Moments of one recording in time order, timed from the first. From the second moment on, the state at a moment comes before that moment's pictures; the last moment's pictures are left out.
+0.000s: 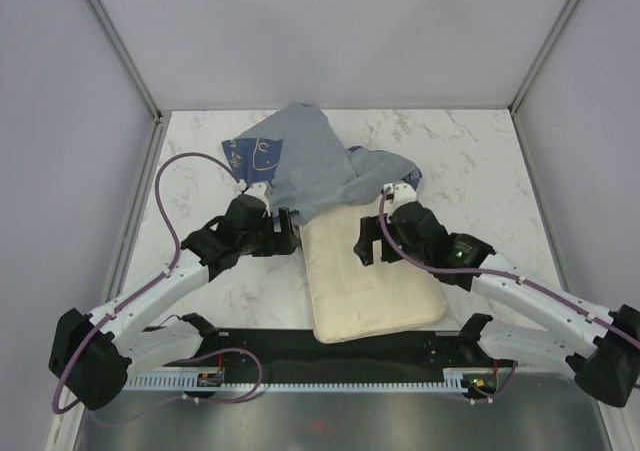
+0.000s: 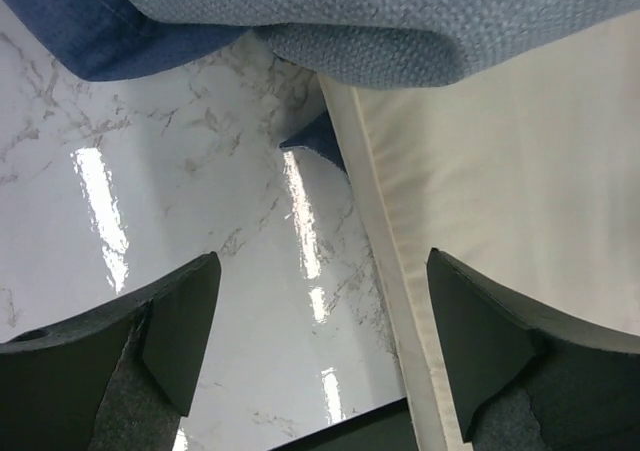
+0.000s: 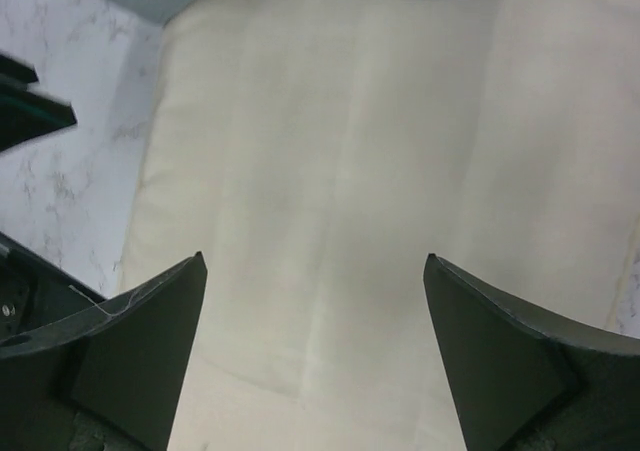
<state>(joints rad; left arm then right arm) -0.65 1.07 0.73 -0.48 -0.08 -0.57 0.74 1.01 0.78 -0.43 0.09 0.50</state>
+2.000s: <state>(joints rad) -0.43 1.45 0.66 0.06 0.17 -0.76 1.23 1.29 1.18 -0.69 0.49 0.56</state>
